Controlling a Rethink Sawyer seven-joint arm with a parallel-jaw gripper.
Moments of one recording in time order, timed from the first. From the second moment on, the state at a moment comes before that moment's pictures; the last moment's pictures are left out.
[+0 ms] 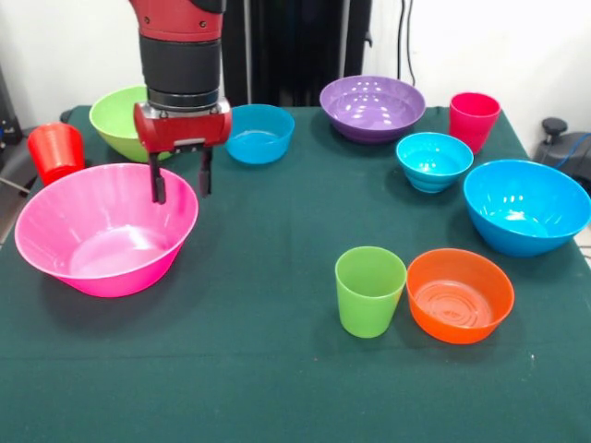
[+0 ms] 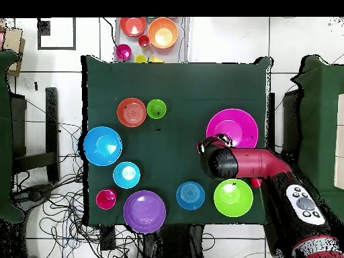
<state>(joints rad) -0.69 -0.62 0.29 1.75 -0.57 0.29 1.29</state>
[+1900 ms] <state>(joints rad) -0.55 -0.47 0.23 1.62 -0.57 0.27 1.29</state>
